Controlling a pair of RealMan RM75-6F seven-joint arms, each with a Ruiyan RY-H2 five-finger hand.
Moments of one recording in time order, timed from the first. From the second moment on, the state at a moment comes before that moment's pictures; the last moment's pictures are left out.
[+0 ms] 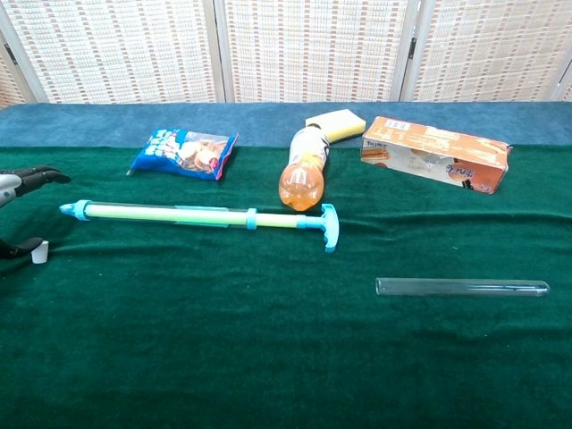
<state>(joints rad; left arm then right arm) -0.43 -1.49 -0.13 -1.32 1.20 1.07 0.30 0.06 -1.08 0.04 -1.59 -1.55 1.51 0.18</state>
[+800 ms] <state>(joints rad) -0.41 -1.42 -0.11 -1.45 1.19 1.13 0.33 0.06 -1.08 0.04 -1.57 -1.55 1.51 0.20</state>
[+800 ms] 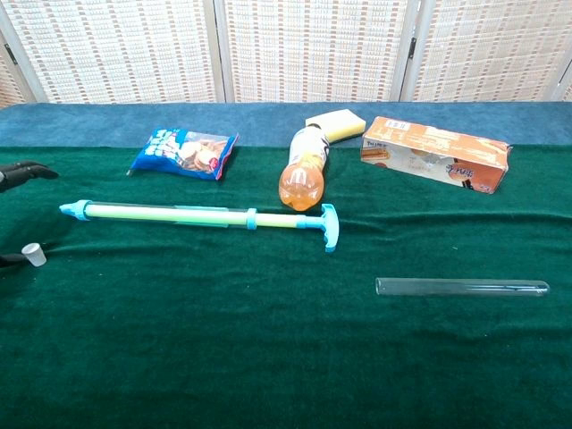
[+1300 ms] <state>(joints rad) -0.39 -1.29 -0.06 -1.54 1.32 1.17 0.32 0.06 -1.08 0.04 -1.57 -1.56 1.50 0.20</state>
